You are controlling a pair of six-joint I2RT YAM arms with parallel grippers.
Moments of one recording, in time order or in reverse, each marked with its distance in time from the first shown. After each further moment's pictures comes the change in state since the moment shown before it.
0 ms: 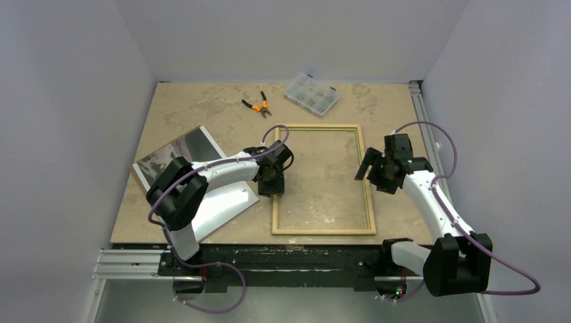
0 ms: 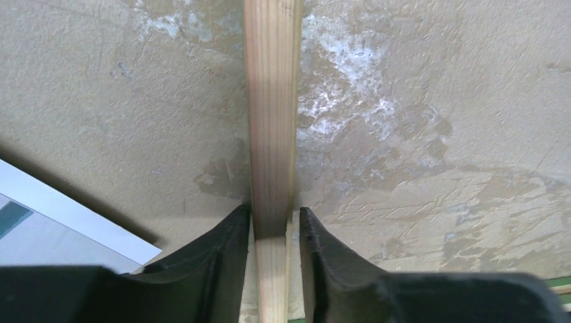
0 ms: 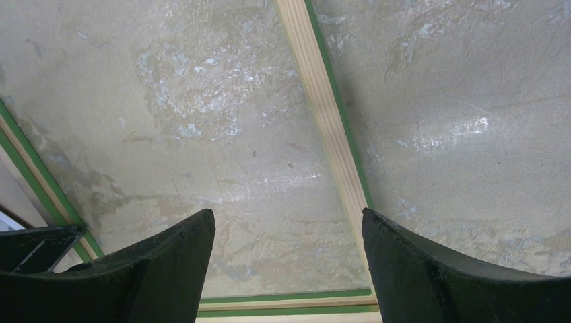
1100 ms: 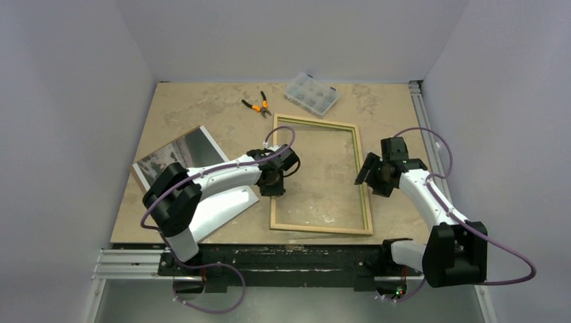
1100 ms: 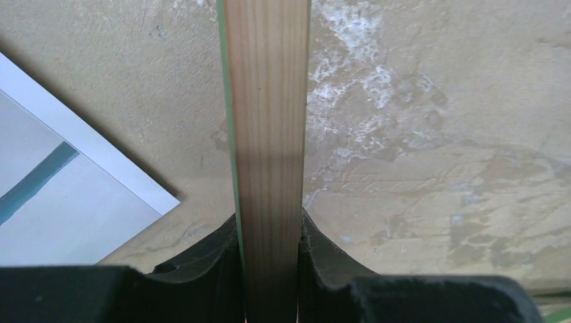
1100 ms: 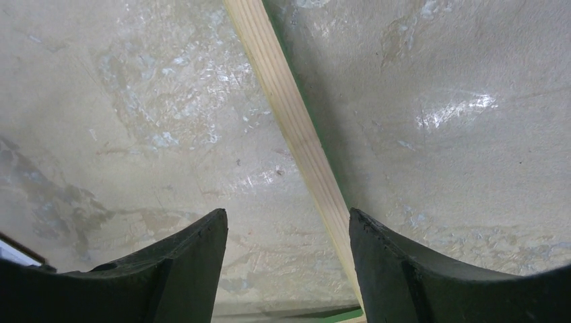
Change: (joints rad) left arm -0.084 -0.071 0.040 -0.106 -0.146 -0.040; right arm 0.000 0.066 -0.069 0.074 0.000 0.048
